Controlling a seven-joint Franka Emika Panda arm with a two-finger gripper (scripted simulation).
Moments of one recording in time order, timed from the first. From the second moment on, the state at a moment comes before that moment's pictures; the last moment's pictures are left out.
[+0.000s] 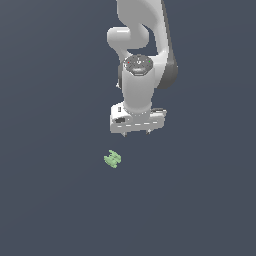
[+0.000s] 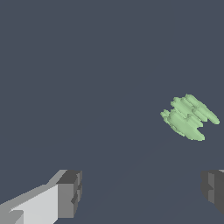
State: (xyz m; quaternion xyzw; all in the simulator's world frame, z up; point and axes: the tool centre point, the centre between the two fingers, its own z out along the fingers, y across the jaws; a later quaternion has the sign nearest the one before) arm -0.012 0.035 0.175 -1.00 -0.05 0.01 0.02
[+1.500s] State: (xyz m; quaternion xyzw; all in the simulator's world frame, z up) arm 0.022 -0.030 0.124 -0.95 -0.32 0.00 0.00
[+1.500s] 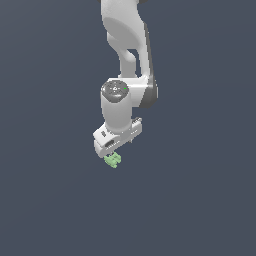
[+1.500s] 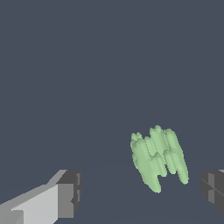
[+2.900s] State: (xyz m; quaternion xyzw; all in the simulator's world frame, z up) arm 0.036 -0.072 0.086 -0.89 -0.46 0.00 0.00
